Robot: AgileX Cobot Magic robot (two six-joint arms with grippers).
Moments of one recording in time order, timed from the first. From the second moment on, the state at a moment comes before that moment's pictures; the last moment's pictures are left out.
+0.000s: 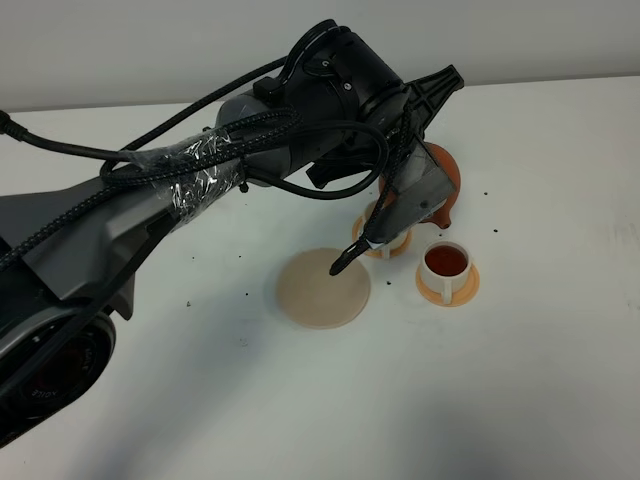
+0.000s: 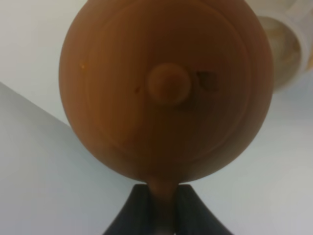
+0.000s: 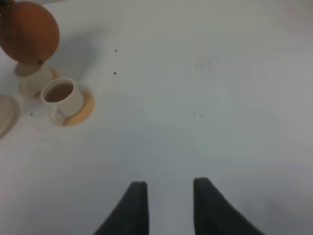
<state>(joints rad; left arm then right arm) -0.75 2.21 -1.92 0.37 0.71 1.70 0.10 -0.01 -0.49 0.03 1.07 0.08</state>
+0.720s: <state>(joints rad) -0.74 2.13 -1.93 0.21 0.98 1.30 0.10 -0.01 -0.49 0.03 1.07 0.08</state>
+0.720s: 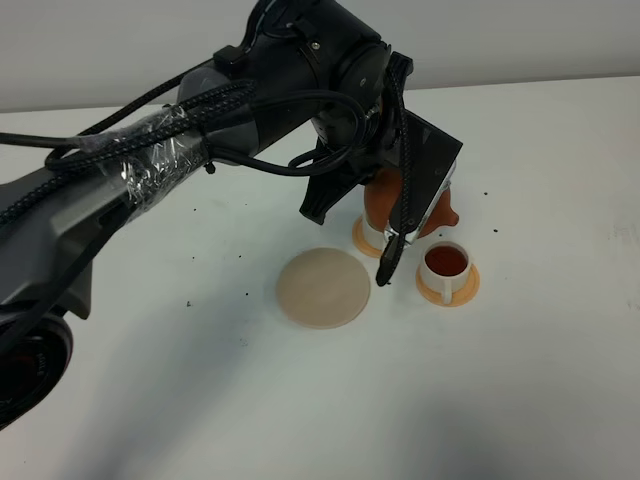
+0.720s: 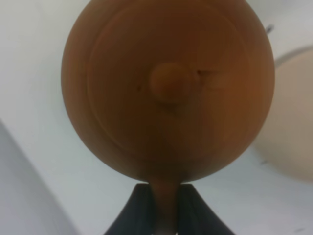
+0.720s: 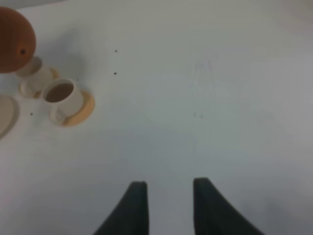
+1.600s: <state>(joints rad) -0.74 2.12 -1.89 -0.09 1.19 0.55 0.10 -0.01 -0.49 0.03 1.07 0.08</state>
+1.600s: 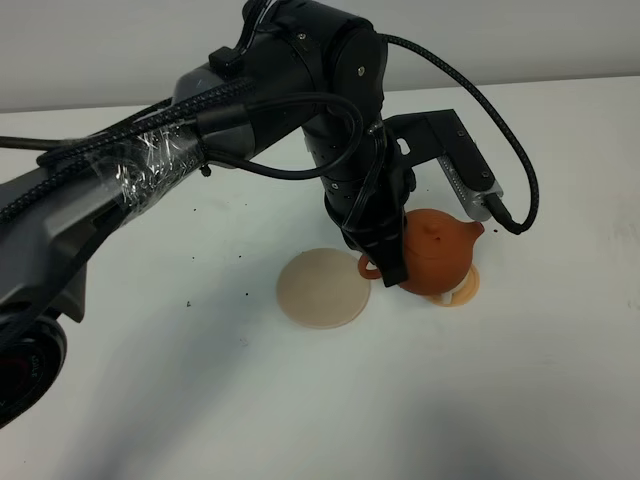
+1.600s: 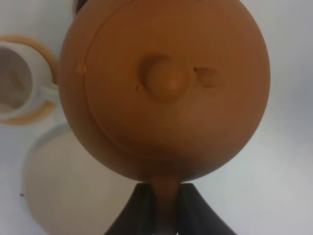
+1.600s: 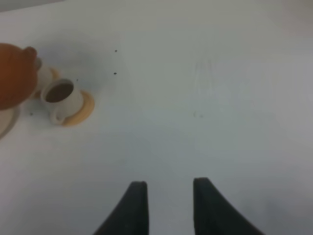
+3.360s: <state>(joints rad) -0.46 2.06 -1.79 0.13 0.99 0.95 0.10 -0.01 -0.49 0.03 1.07 0.08</state>
